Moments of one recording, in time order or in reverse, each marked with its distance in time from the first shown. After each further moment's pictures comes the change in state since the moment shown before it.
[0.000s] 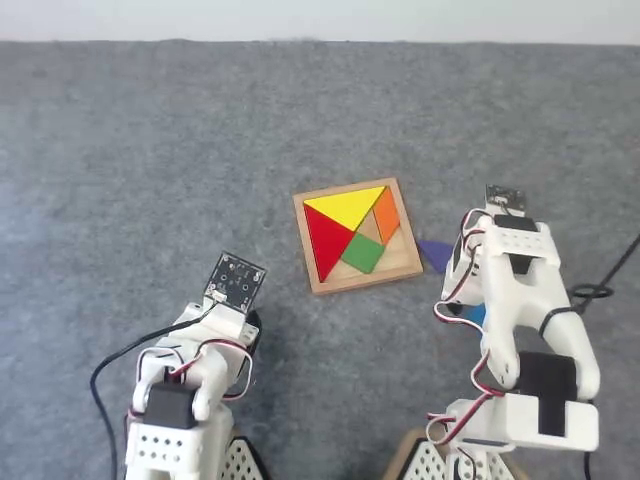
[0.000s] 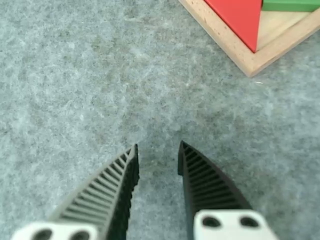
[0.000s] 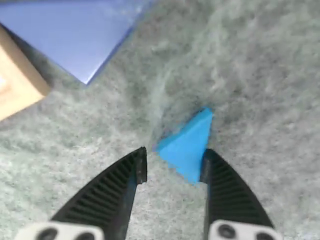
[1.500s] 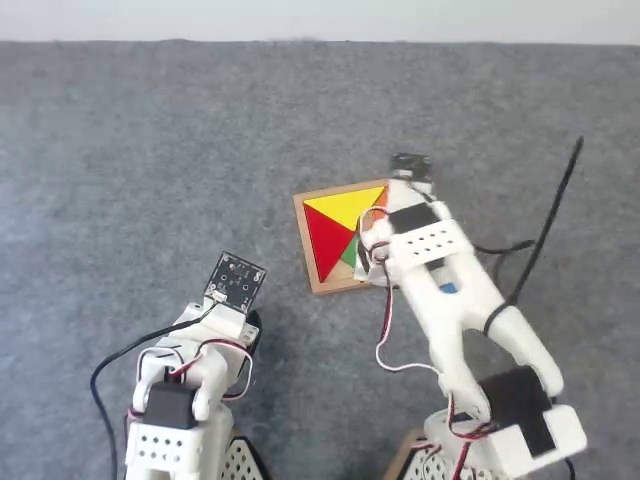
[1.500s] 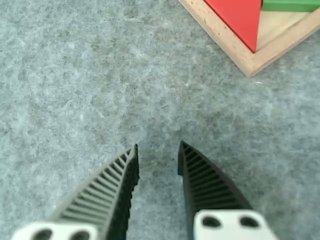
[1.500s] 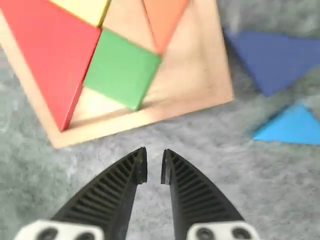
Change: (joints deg) left arm 0.1 0.0 0.0 0.0 0.0; right arm -27.5 -4.0 -8.4 1.2 -19.1
